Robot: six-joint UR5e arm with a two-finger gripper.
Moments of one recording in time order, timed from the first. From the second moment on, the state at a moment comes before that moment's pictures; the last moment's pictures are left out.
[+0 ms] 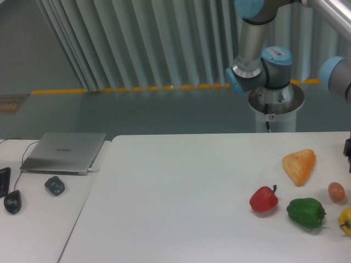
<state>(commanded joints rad) 2.63 -1.95 -1.31 -1.38 1.59 1.70</state>
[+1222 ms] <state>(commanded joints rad) 2.64 -1.99 -1.35 -1.37 1.58 1.77</state>
